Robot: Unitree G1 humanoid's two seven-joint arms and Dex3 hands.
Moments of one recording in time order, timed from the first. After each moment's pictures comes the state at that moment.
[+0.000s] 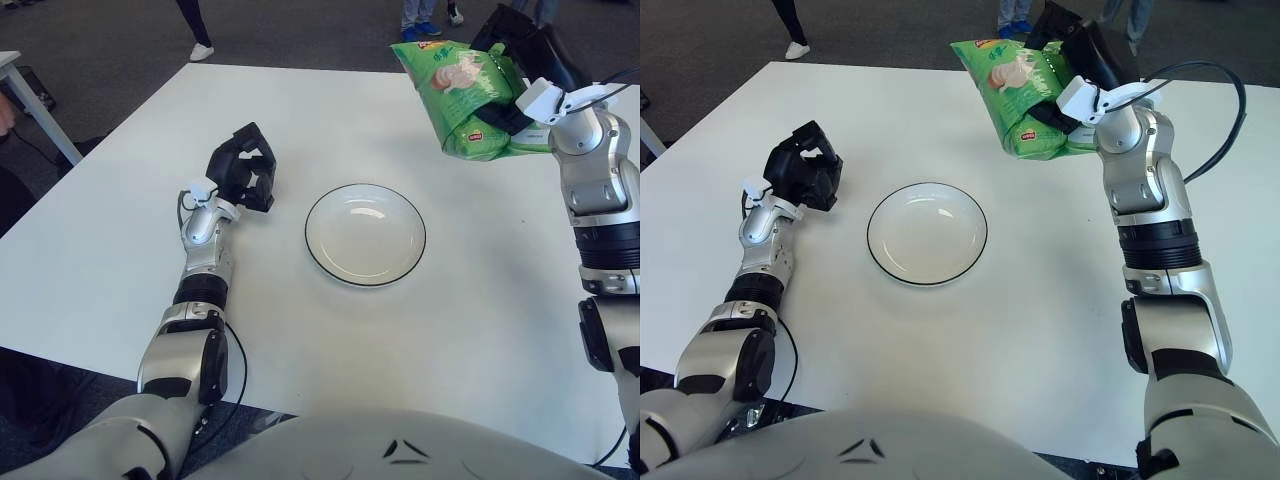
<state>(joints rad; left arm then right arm) -0.51 0.12 0.22 0.79 -0.22 -0.73 -0.47 -0.73 -0.61 0.08 0.10 -0.44 -0.03 0.13</state>
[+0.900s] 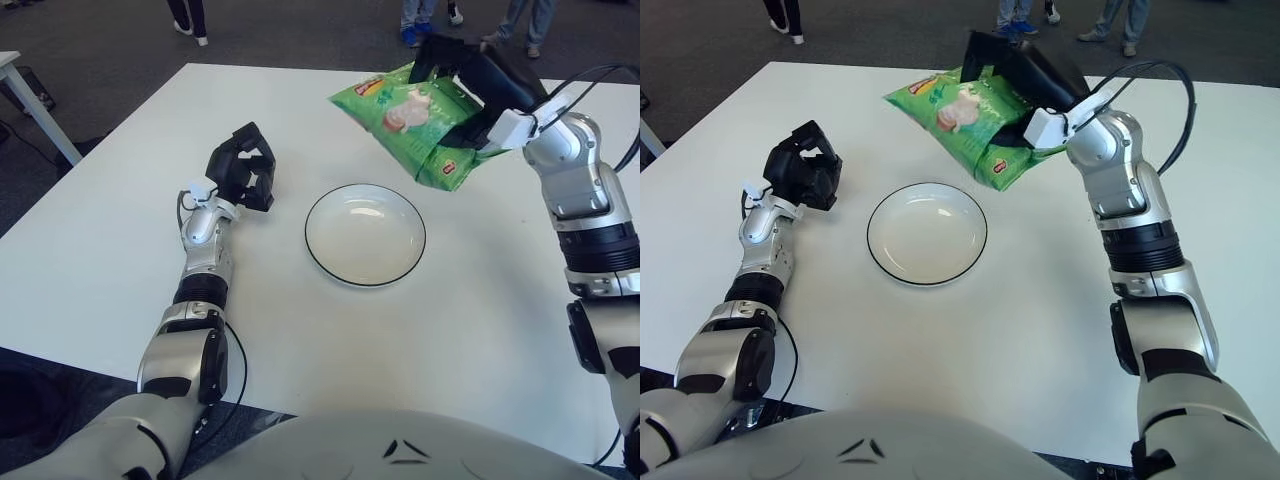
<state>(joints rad) -0.51 0.12 0.22 0.79 -0.22 -0.73 -0.47 -0.72 -0.56 0.14 0.07 -0.36 -0.31 0.29</state>
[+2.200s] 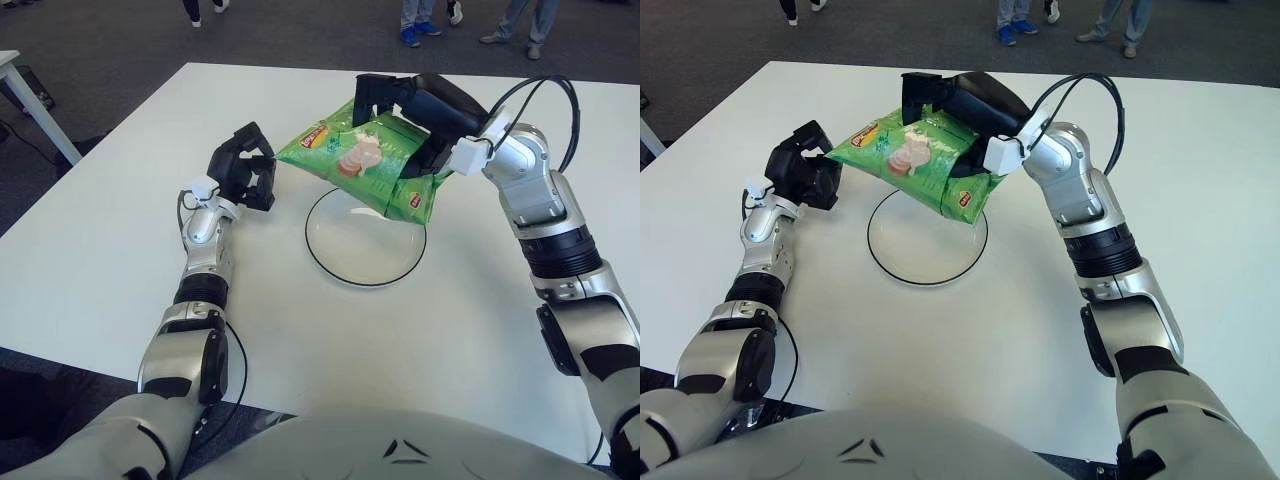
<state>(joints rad) -0.51 0.12 0.21 0.78 -0.21 -0.72 -0.45 -0.72 -0.43 0.23 0.06 -0.30 -0.40 0.43</state>
